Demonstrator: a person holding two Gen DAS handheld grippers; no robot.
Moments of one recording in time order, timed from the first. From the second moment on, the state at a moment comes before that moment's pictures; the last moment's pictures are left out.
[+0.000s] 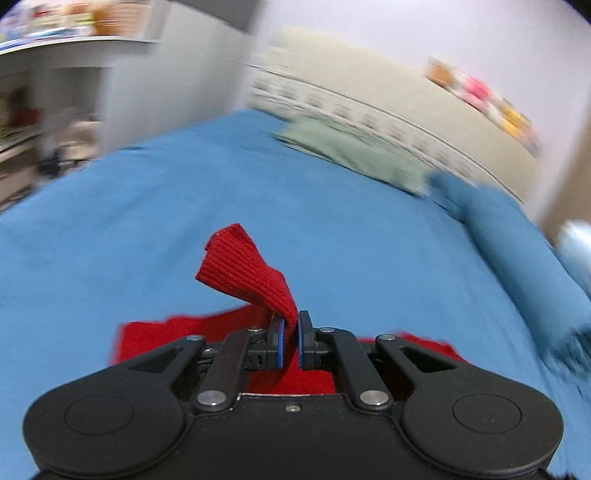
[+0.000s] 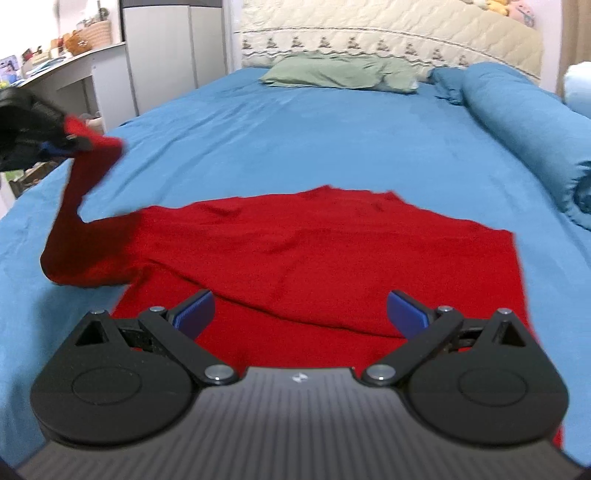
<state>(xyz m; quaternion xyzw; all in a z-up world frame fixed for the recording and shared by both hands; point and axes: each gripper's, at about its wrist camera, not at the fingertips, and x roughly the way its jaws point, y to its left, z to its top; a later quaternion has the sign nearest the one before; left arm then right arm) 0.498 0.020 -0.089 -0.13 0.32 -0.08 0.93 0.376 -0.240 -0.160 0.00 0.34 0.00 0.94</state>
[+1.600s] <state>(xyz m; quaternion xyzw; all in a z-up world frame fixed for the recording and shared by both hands) 0.452 -0.037 -0.142 -0.01 0.44 -0.11 0.89 0.443 -0.328 -0.216 0.14 0.43 -0.07 0.89</state>
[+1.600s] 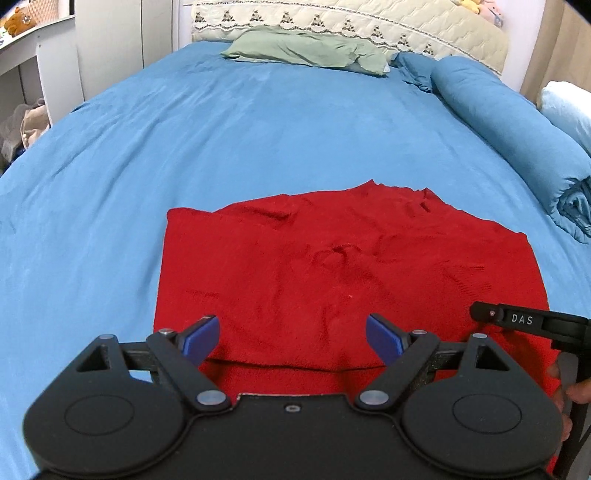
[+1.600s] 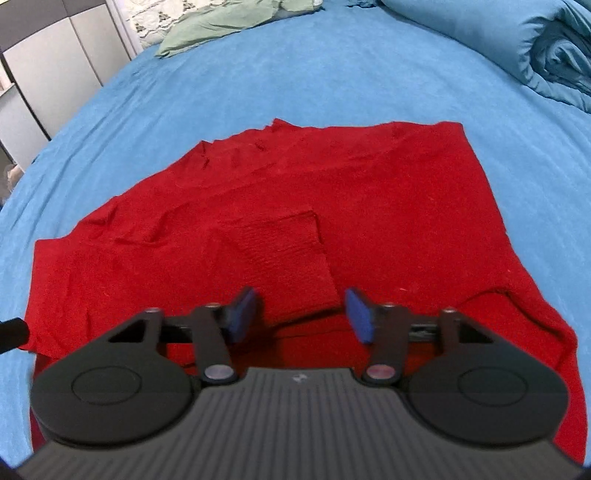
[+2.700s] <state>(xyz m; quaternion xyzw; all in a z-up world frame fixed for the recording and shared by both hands) 0.466 -0.056 -0.163 0.01 0.45 -0.12 0.89 0.428 -0.415 -0.187 0.08 0.38 -0.13 0.91</state>
